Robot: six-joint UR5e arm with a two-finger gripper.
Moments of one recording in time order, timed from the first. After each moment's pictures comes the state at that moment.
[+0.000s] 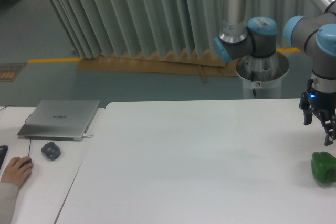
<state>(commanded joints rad) 2.60 -1.77 -1.68 -1.16 1.47 1.57</state>
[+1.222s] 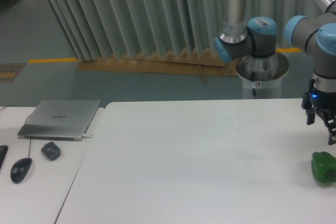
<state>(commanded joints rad) 2.65 -1.77 -1.65 -1.16 1.53 1.70</state>
